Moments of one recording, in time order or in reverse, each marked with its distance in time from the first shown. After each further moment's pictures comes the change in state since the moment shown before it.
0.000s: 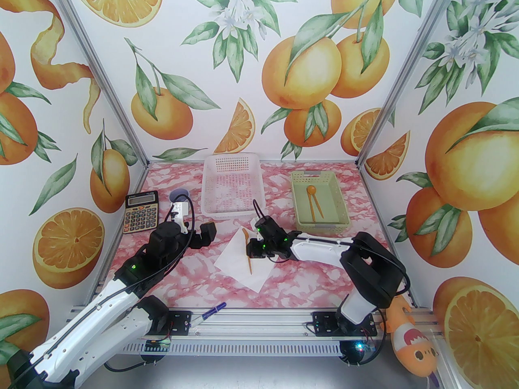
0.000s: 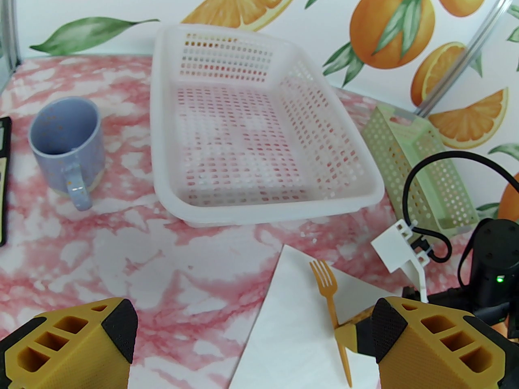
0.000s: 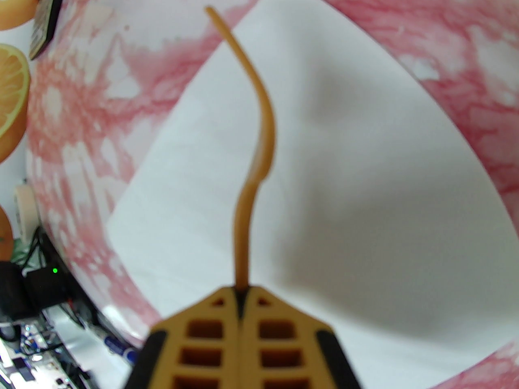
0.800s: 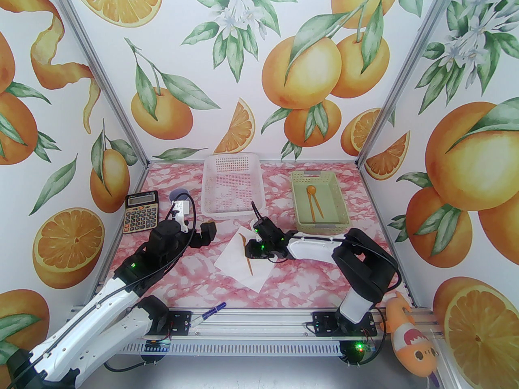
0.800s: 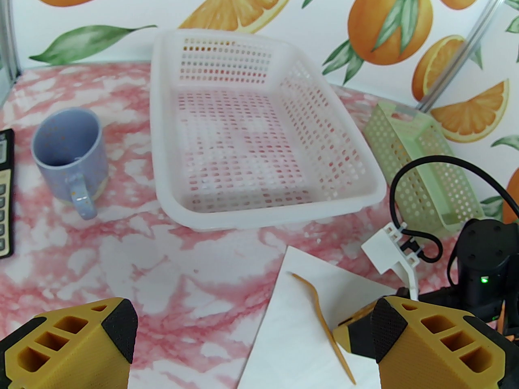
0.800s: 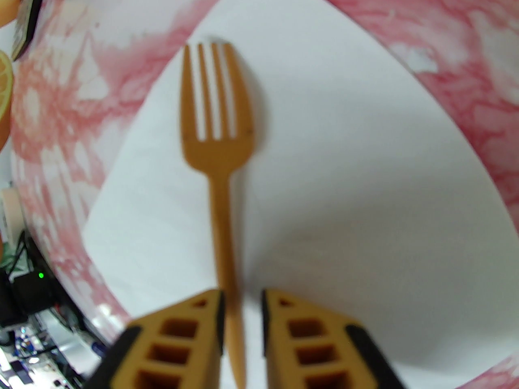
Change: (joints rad) left arm 0.005 0.015 0.031 -0.016 -0.004 0.046; right arm 0.000 0.044 0.016 -0.011 0.018 -0.016
